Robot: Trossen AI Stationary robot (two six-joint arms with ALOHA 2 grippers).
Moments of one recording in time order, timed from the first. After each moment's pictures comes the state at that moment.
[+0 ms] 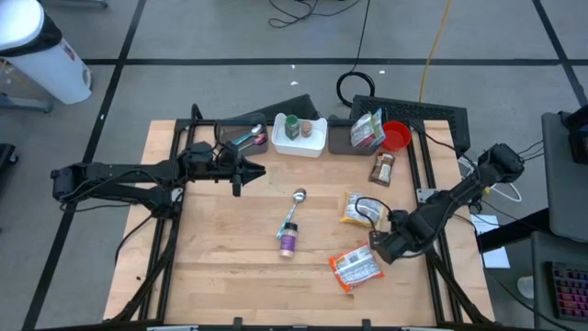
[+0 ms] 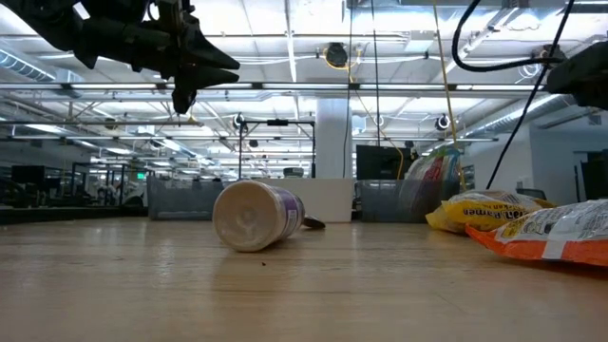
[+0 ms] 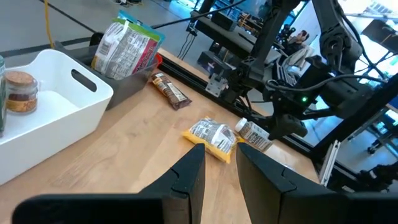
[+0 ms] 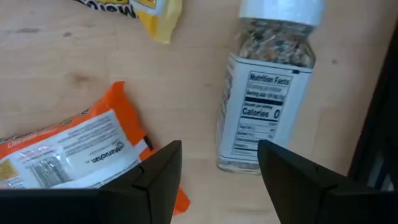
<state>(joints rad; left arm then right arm) 0.27 0.98 0.48 0.33 0.19 -0.46 0.62 1.31 0.83 -1.04 -0.06 2.21</state>
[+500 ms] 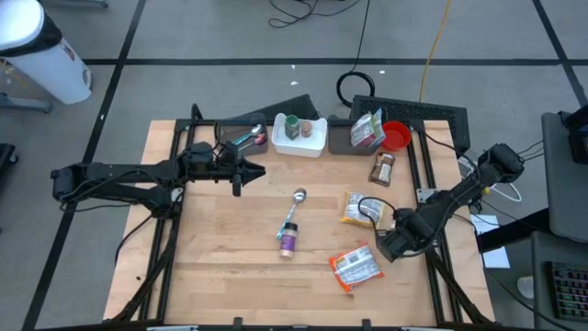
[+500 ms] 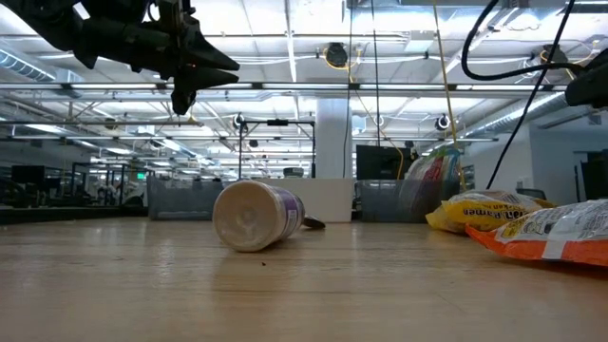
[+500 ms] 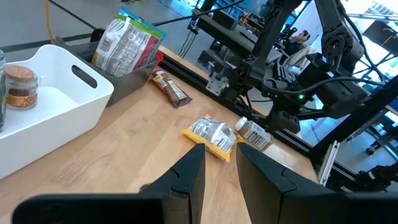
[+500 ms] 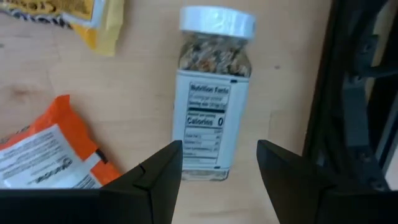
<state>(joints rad) 0.27 0.98 0.48 0.32 0.19 -0.48 0.62 1.31 0.83 -1.16 -0.13 2.20</state>
